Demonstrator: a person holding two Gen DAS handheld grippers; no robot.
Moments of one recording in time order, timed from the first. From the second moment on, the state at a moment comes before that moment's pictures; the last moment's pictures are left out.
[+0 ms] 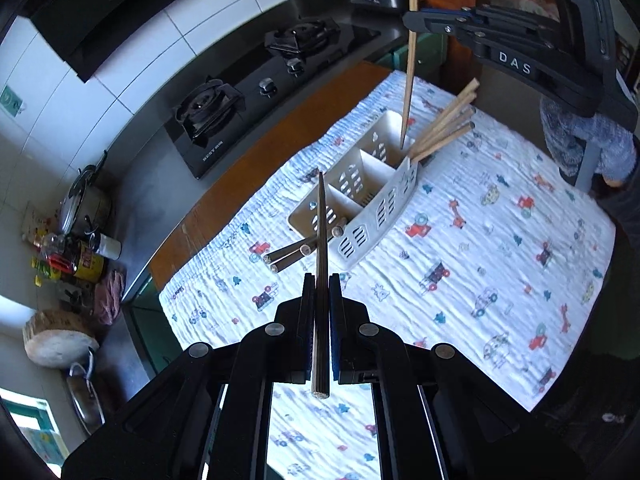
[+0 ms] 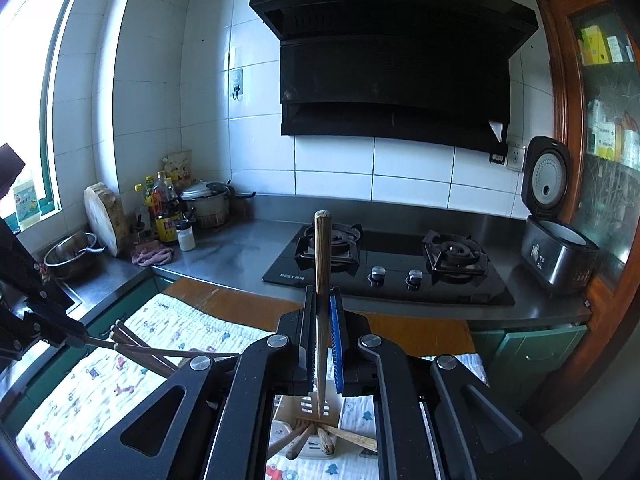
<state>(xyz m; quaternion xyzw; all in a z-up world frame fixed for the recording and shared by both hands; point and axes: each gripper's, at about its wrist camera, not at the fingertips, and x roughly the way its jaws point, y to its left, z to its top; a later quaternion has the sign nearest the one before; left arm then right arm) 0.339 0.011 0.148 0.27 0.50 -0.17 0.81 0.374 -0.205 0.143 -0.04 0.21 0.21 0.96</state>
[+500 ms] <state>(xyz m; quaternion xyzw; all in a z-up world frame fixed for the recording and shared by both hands) 0.333 0.017 0.171 0.33 0.50 -0.18 0.78 0.383 -0.208 0.128 -0.03 0.21 0.21 0.95</state>
